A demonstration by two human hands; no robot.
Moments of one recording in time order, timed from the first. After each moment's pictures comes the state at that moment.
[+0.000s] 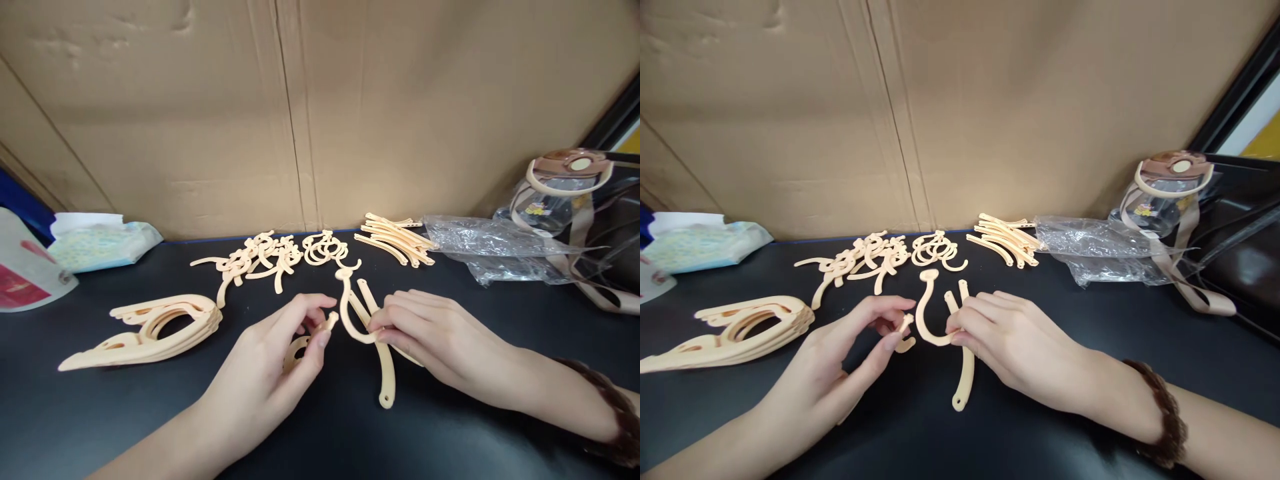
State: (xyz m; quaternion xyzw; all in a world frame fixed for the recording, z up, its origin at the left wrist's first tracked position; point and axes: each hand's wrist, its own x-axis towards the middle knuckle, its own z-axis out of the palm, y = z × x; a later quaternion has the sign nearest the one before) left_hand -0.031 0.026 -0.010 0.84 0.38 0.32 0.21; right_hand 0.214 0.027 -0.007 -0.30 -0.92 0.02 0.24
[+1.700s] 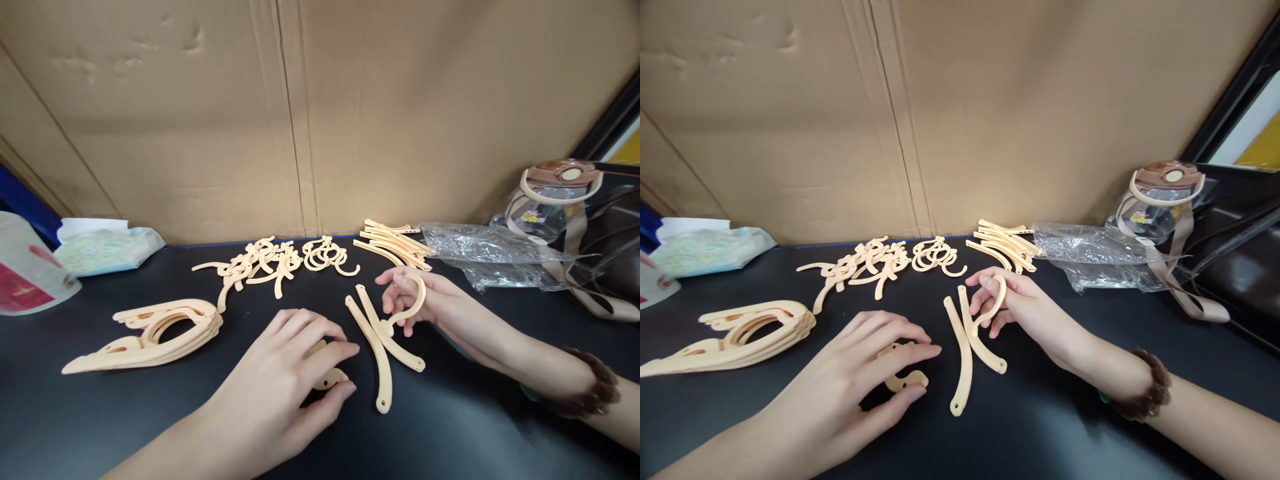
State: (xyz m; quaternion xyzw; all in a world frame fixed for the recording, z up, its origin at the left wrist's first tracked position) left_hand -0.025 0.020 -0.007 0.92 0.30 0.23 0.06; right_hand 0.222 0.047 -0.008 -0.42 -0.55 0.59 0.41
